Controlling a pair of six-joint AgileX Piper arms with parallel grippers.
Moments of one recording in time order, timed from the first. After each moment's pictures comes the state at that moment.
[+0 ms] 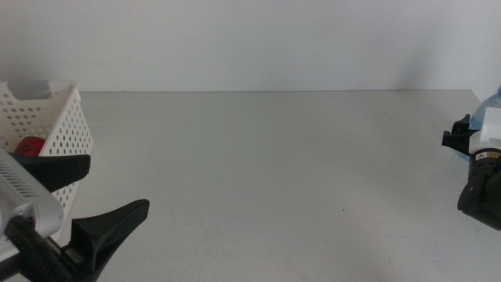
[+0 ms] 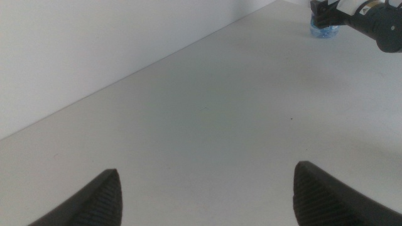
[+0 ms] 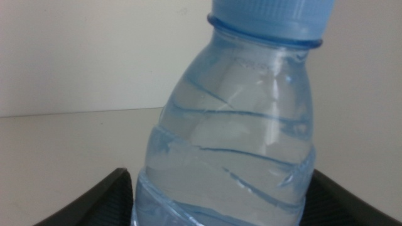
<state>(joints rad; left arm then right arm) -0.60 0.58 -0.54 -0.10 0.37 0.20 0.00 2.11 -0.84 0.58 -1.14 -0.37</state>
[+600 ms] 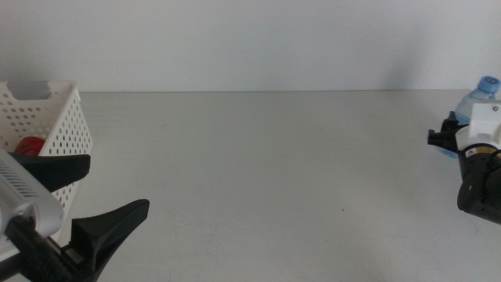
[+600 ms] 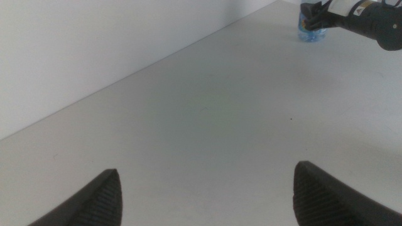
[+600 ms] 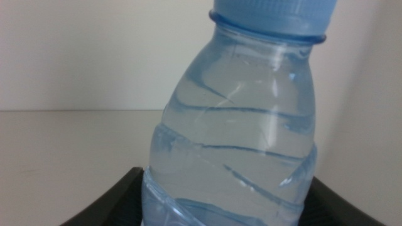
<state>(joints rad) -0.60 0.58 -0.54 -0.10 0.37 0.20 0.00 2.09 -0.85 0.44 -1.07 -0.33</state>
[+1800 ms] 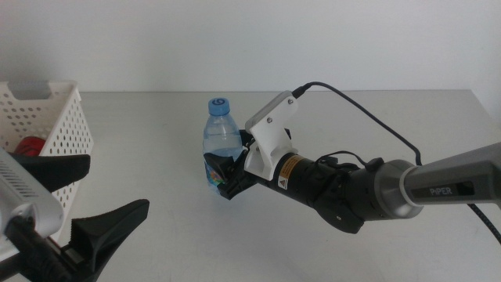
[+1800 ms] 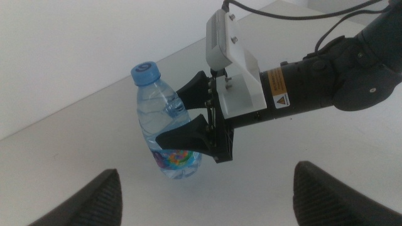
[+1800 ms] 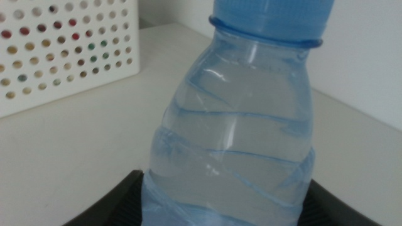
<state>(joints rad) -0.60 0.58 -0.54 -0.11 0.37 0.20 0.64 2.04 -1.08 -0.27 -0.72 0.11</state>
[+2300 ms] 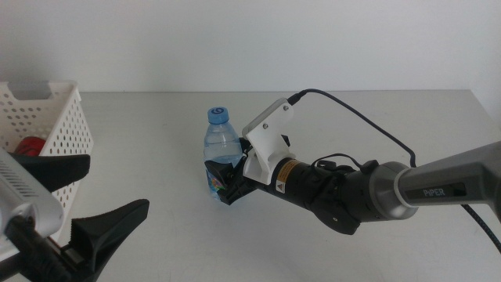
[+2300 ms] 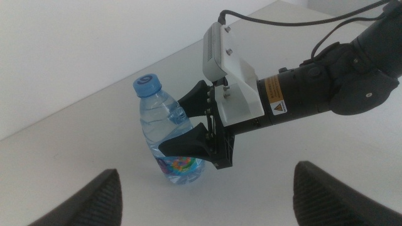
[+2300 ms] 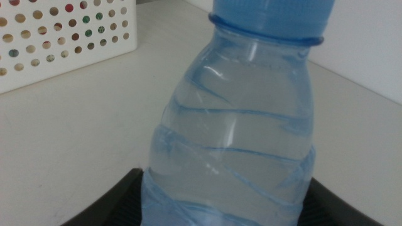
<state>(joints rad) -0.60 0.58 -0.54 -0.11 0.37 0.20 0.65 2.07 -1.09 -0.27 -0.67 0.11</state>
